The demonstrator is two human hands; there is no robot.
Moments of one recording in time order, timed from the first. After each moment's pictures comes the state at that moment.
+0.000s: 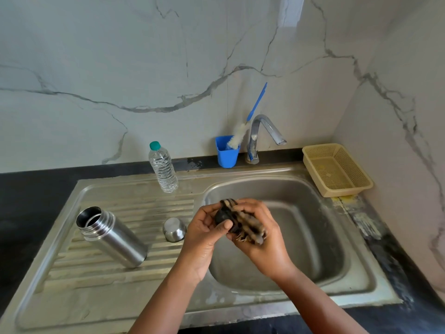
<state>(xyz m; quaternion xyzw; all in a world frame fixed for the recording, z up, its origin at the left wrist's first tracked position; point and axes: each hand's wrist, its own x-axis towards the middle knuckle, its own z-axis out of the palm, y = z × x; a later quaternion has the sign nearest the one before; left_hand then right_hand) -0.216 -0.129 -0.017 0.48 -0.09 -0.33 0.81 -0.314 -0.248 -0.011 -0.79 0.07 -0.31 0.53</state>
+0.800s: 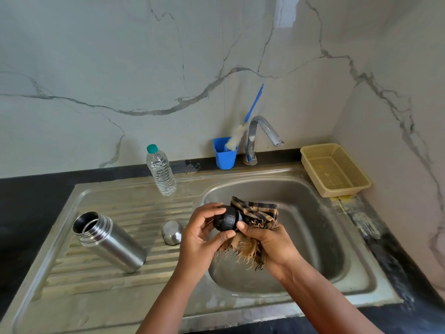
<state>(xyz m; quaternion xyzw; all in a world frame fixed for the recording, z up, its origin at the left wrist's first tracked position) -0.213 -0.123 -0.025 0.59 -0.31 -0.14 0.73 -0.313 -0.251 0.006 -0.41 0.31 -0.14 0.85</state>
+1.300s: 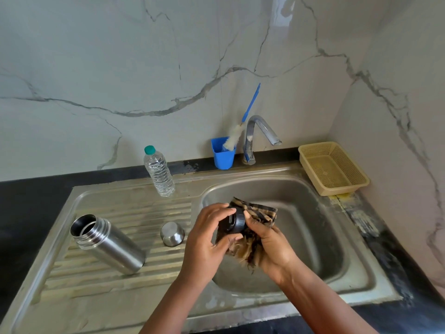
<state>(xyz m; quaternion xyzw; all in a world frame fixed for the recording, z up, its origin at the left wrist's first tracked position) -0.219 -0.126 -0.016 0.71 -0.45 0.05 0.54 -0.316 -0.247 0.009 -0.36 0.32 -0.12 0.87</state>
